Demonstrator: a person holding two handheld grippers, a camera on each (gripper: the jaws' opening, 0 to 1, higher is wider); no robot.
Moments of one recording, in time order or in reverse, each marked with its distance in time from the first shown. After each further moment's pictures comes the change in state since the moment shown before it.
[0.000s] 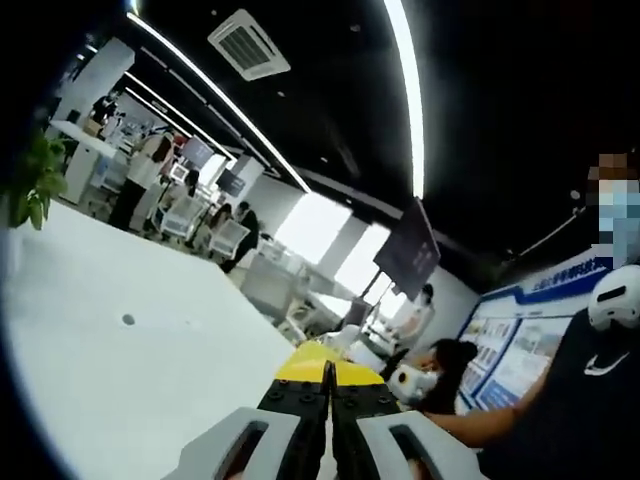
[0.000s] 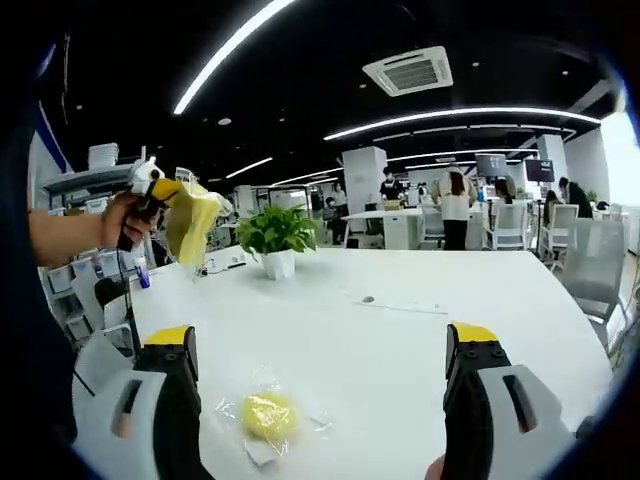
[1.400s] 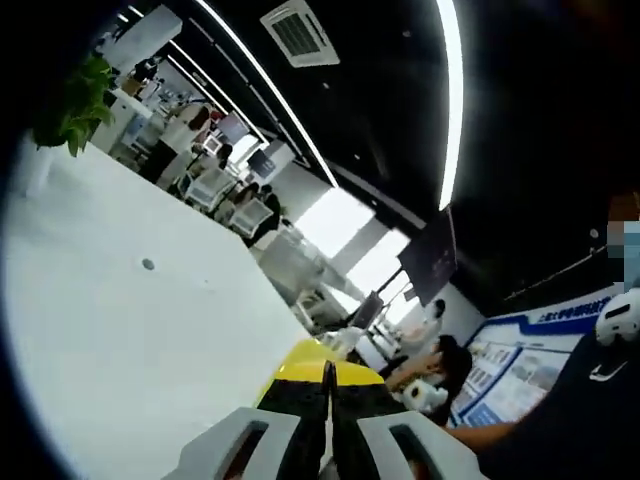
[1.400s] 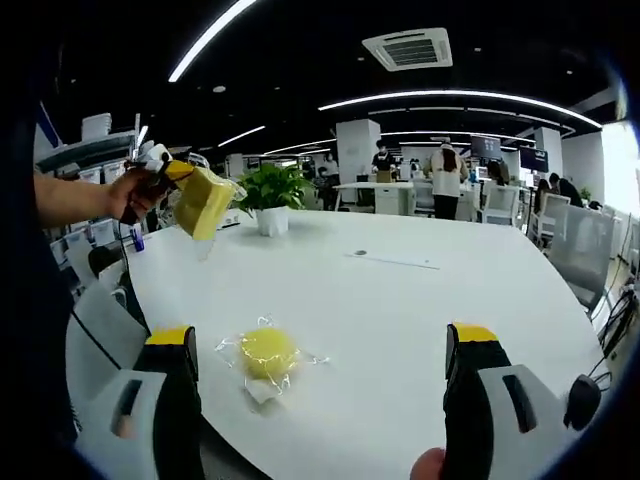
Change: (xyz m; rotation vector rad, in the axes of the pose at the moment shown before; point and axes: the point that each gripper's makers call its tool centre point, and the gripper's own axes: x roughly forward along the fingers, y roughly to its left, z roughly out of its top) left arm -0.020 0.047 -0.056 -0.179 0.010 0.069; right arm -0.028 0.019 -0.053 -0.054 0.112 -0.012
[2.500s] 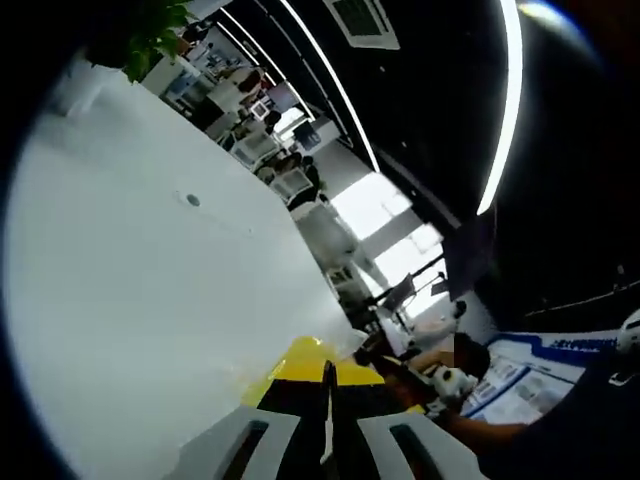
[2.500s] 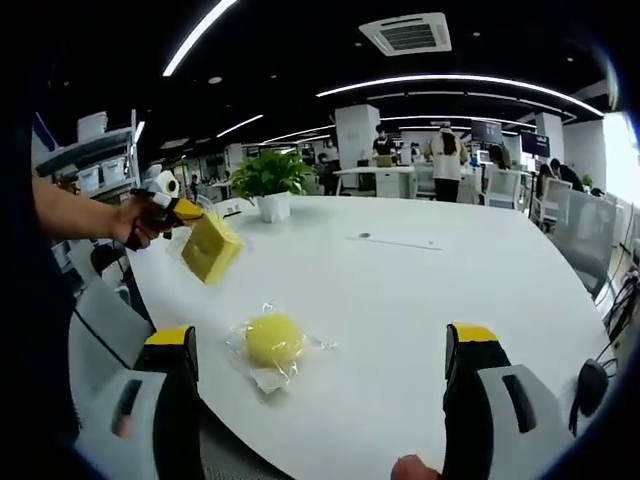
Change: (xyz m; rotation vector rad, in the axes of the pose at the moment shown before) left arm -0.002 0.069 -0.063 -0.170 0.087 0.120; right arm 0.004 0.005 -0.016 0.056 0.073 0.007
